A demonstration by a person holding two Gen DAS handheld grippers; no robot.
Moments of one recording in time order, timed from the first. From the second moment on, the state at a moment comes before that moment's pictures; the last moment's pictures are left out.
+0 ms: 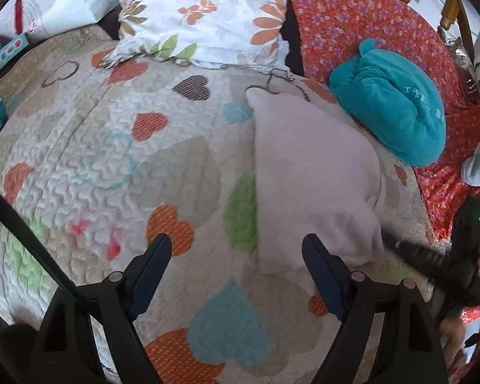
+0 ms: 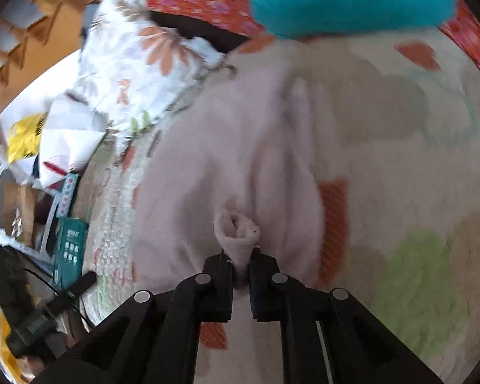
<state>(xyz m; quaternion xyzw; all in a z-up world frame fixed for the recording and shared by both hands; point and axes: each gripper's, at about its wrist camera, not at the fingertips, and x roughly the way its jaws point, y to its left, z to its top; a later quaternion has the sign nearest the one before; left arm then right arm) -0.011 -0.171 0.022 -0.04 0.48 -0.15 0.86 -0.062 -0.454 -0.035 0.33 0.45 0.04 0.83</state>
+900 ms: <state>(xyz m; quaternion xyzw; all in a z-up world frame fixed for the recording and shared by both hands) 0.087 -0.242 -0.030 -0.05 0.56 -0.28 0.78 0.040 -0.480 -0.064 0.37 0.45 0.09 0.80</state>
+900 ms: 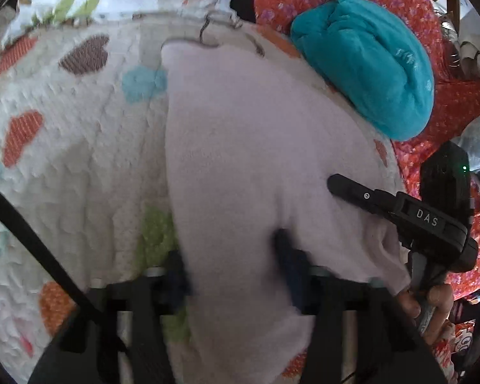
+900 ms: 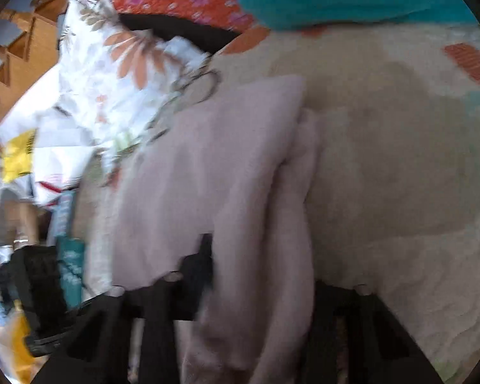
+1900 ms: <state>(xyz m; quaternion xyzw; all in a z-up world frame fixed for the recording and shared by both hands) -0.090 -0.124 0.135 0.02 0.13 0.00 0.99 -0.056 -0.409 -0.027 0.22 0.46 0.00 0.86</state>
